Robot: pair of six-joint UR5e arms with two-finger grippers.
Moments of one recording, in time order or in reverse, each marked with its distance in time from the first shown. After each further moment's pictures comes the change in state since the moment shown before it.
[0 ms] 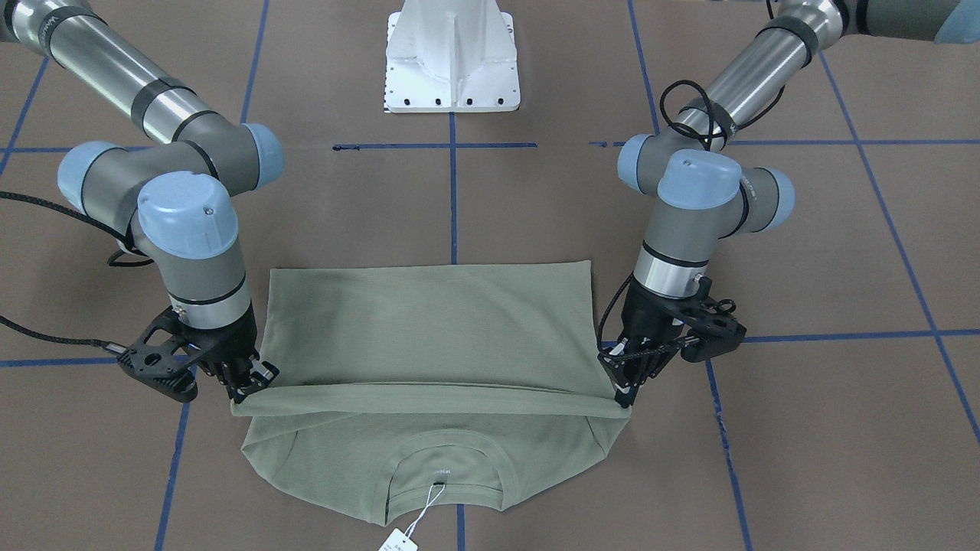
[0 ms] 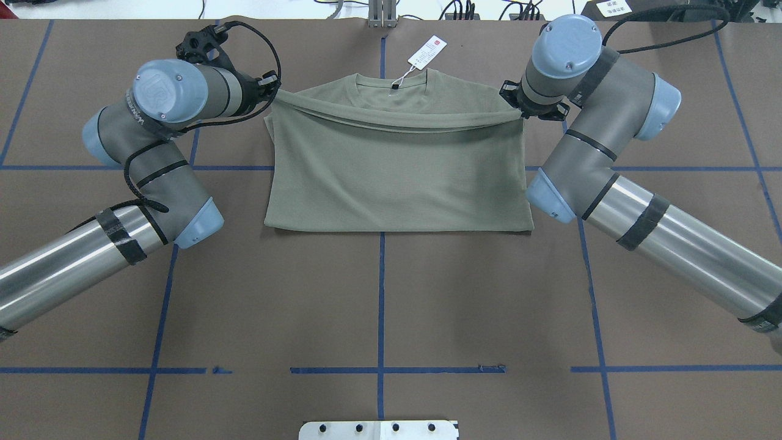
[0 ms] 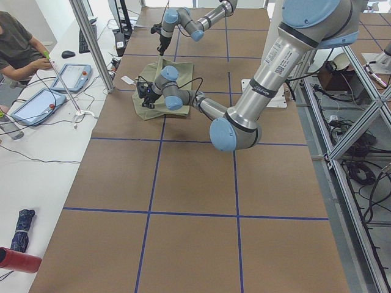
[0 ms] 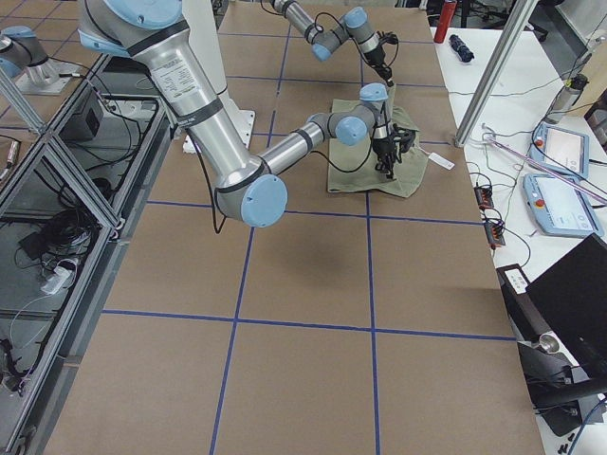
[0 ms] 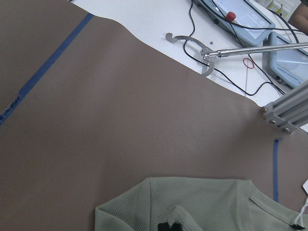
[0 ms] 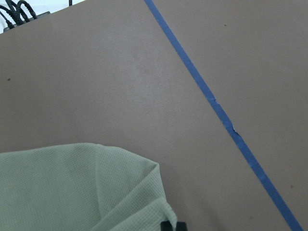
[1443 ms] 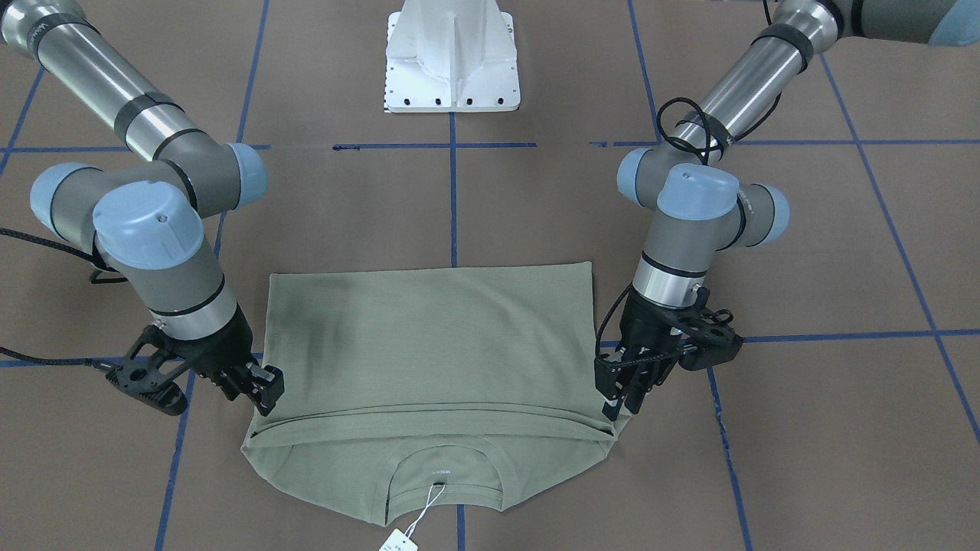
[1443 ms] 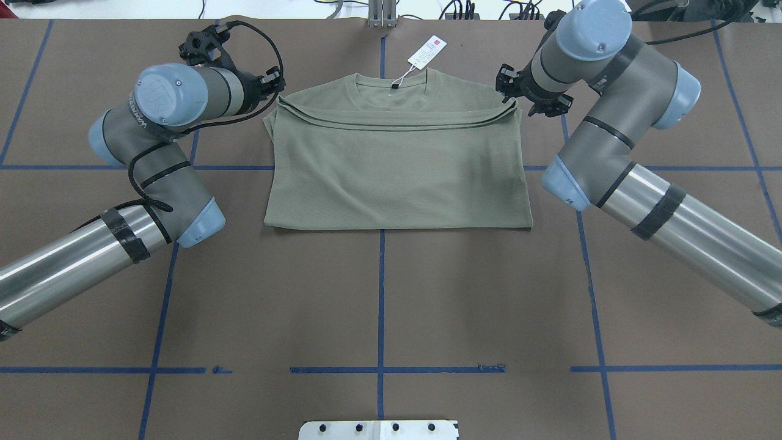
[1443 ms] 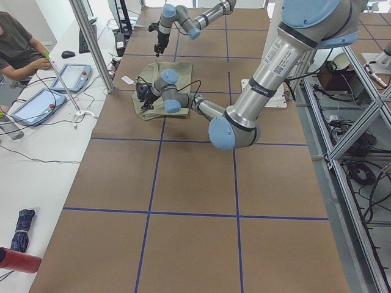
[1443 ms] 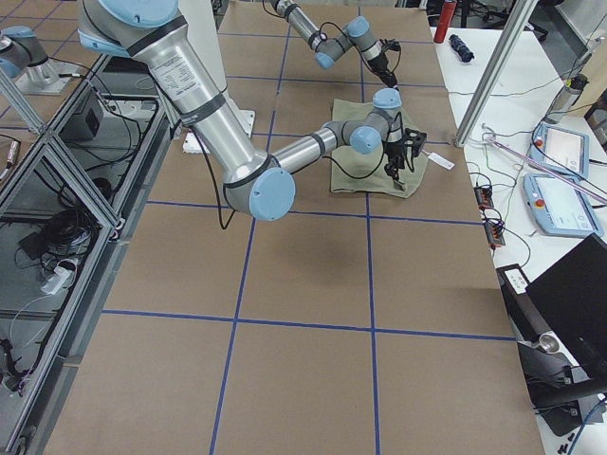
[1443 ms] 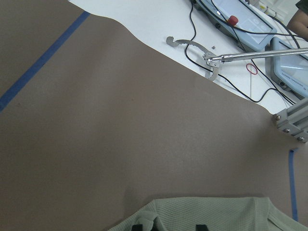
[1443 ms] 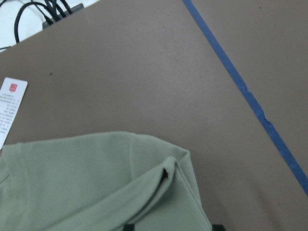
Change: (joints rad) left arm 0.001 -0.001 0.013 -0.080 0.016 0.003; right arm 0.034 -0.075 0.102 0.106 0.145 0.022
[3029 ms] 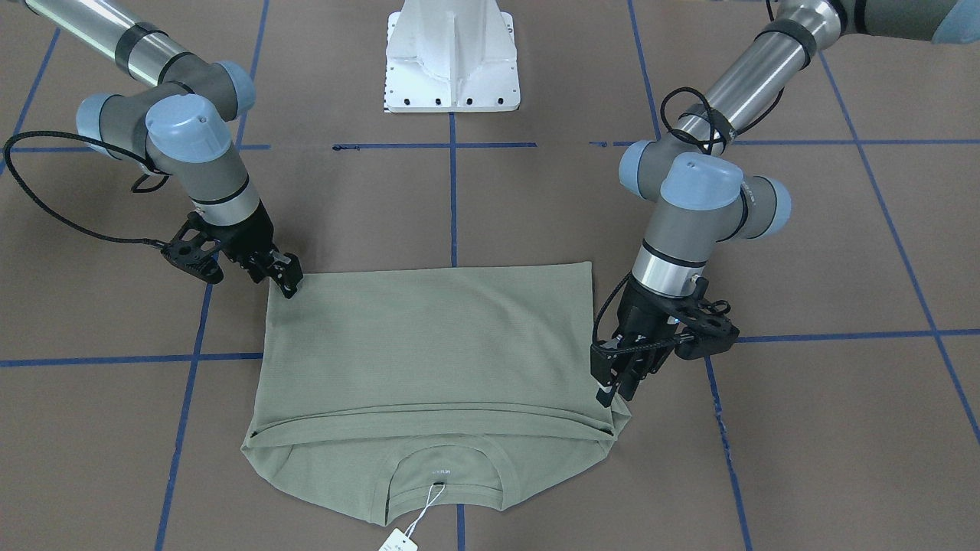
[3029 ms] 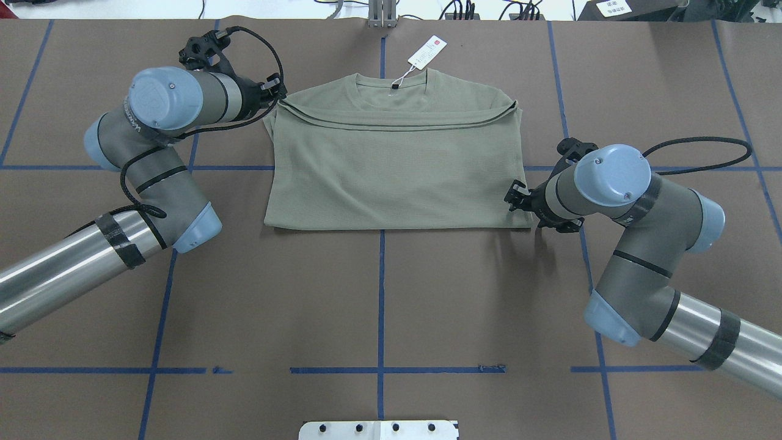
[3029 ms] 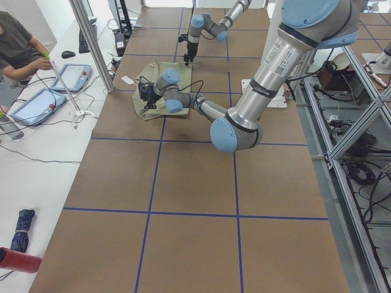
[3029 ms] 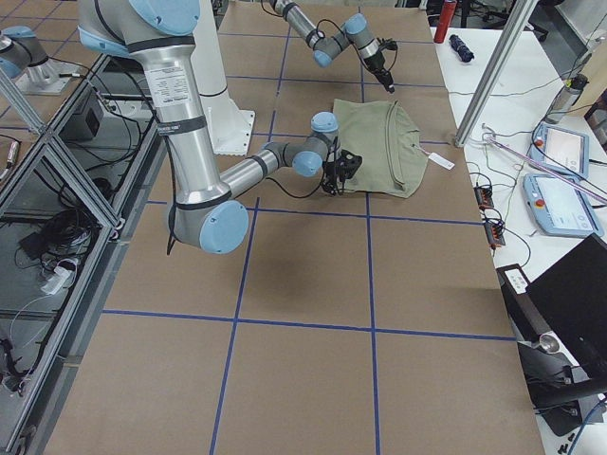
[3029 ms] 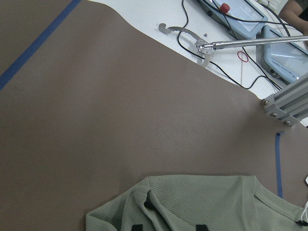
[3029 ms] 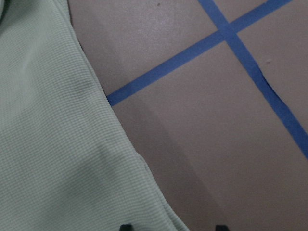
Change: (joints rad) left arm 0.006 0.017 -0.026 0.005 -0.038 -0.001; right arm -0.232 -0.281 0.238 0.040 -0.069 0.218
